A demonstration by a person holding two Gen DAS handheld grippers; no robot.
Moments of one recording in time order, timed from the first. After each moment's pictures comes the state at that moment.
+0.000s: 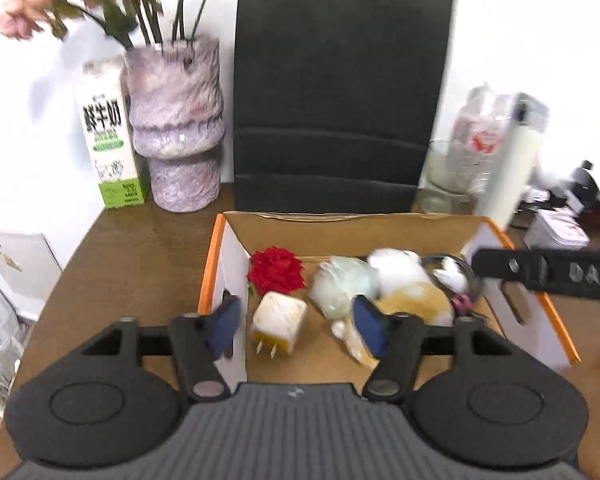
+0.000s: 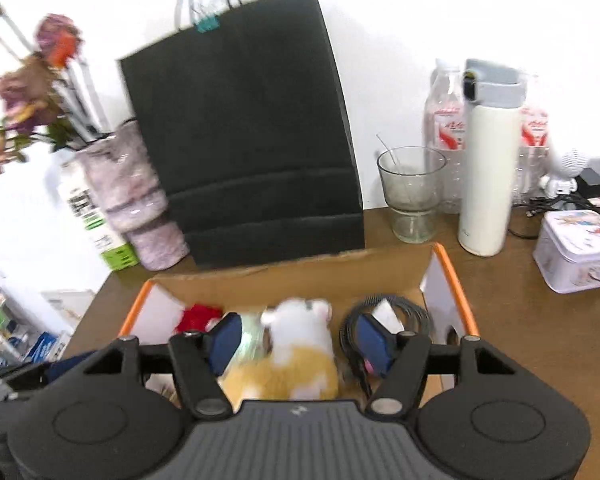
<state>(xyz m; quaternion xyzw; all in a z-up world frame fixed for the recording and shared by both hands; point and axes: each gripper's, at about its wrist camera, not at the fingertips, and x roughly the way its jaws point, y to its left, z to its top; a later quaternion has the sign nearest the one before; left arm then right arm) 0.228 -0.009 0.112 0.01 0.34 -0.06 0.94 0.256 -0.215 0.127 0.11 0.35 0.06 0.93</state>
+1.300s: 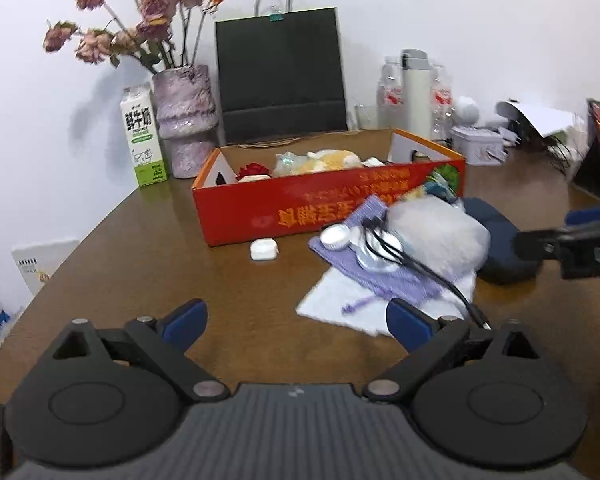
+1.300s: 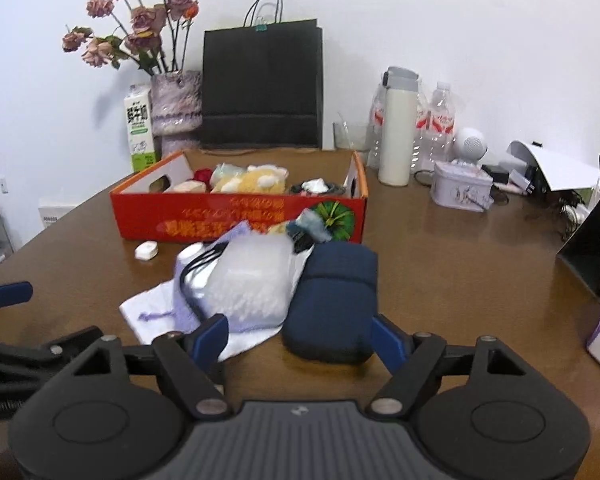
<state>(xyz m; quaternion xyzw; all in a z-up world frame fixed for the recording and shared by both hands) -0.015 -0.032 0.026 0.07 0.25 -0.06 0.96 -0.028 -0.238 0.056 0.00 0.28 0.03 0.96</state>
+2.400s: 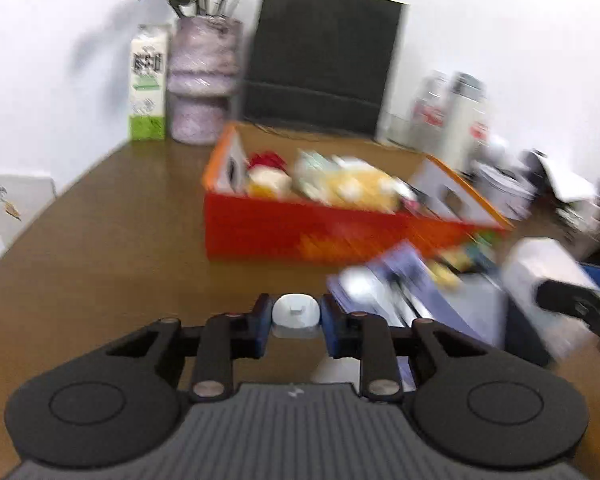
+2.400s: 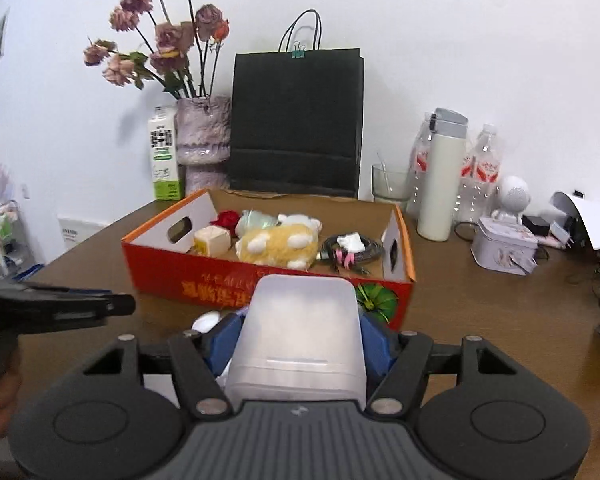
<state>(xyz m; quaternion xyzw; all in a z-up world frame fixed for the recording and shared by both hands) 0.043 0.010 0.041 -0.05 0.31 -0.09 0.94 0.023 -0.220 0.082 -0.02 0.26 0.09 0.96</state>
